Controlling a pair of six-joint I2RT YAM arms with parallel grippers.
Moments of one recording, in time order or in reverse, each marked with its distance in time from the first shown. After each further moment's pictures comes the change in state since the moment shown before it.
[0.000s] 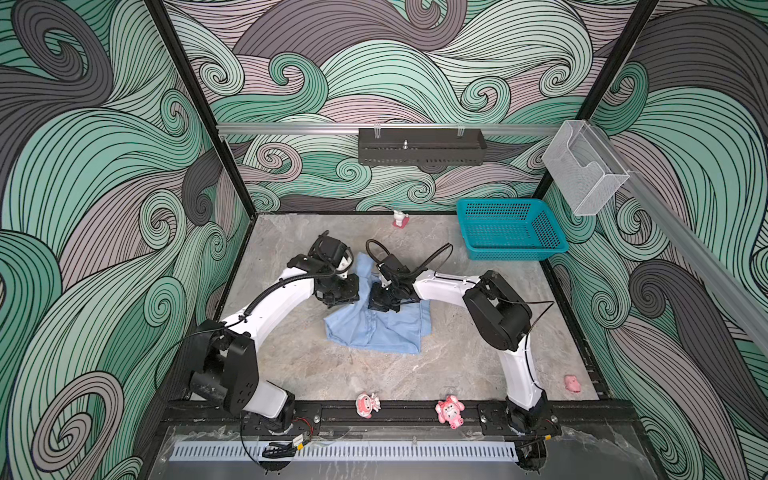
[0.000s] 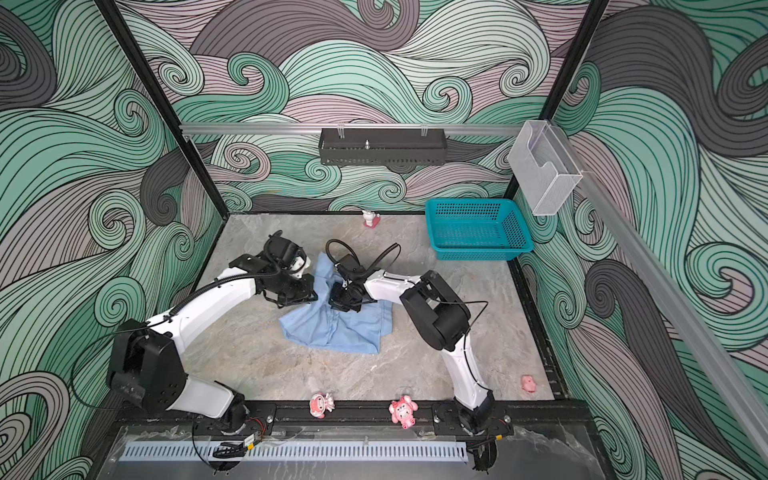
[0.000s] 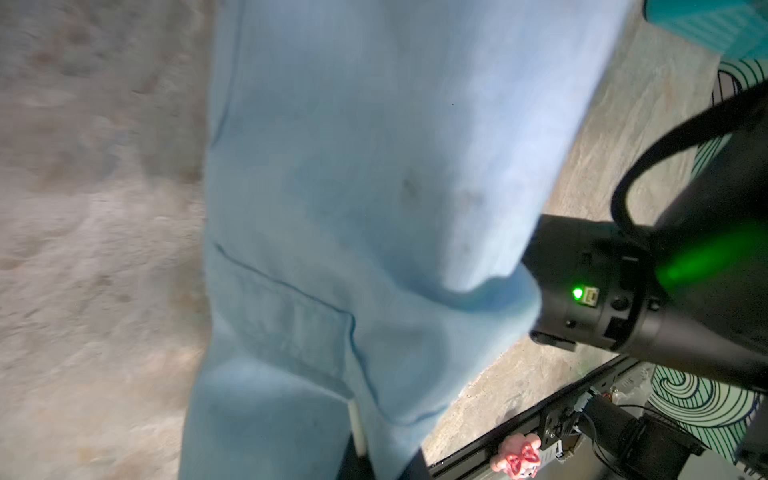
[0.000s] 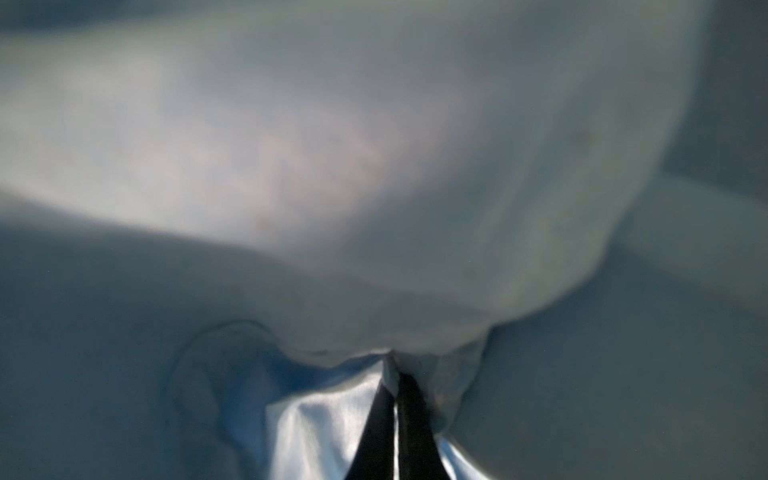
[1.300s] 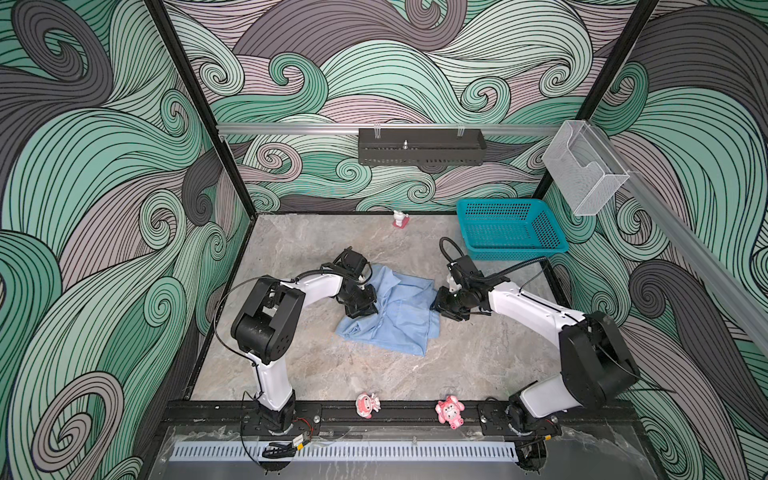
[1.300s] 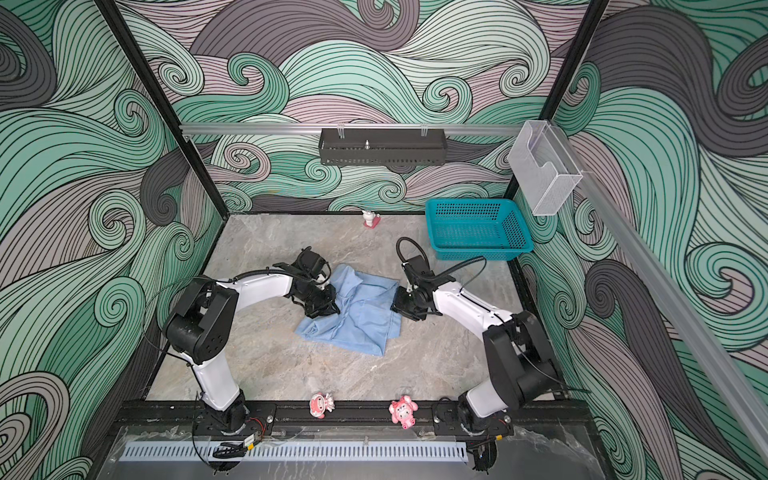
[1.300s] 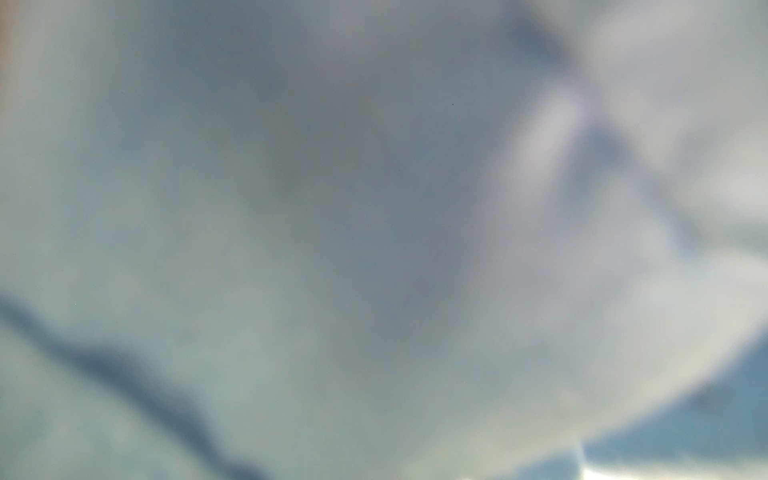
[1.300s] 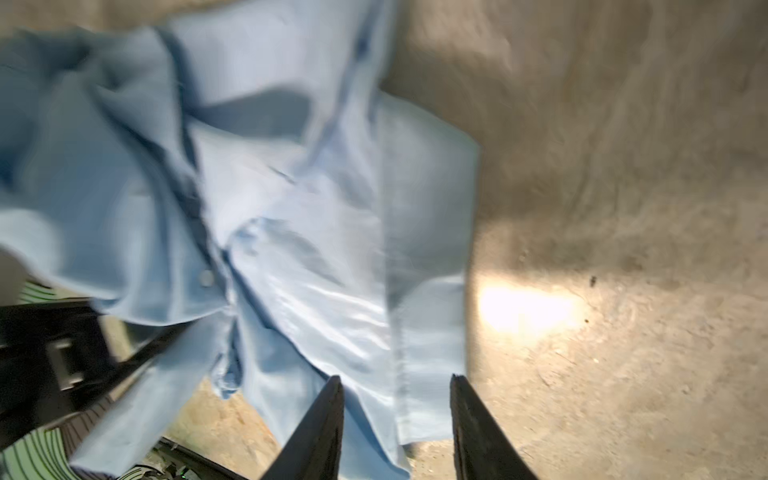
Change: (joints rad) left arm -0.036 0.328 -0.016 0.228 0.127 -0.212; right arm -0.307 -0.577 -0.489 -0.285 0.116 -0.239
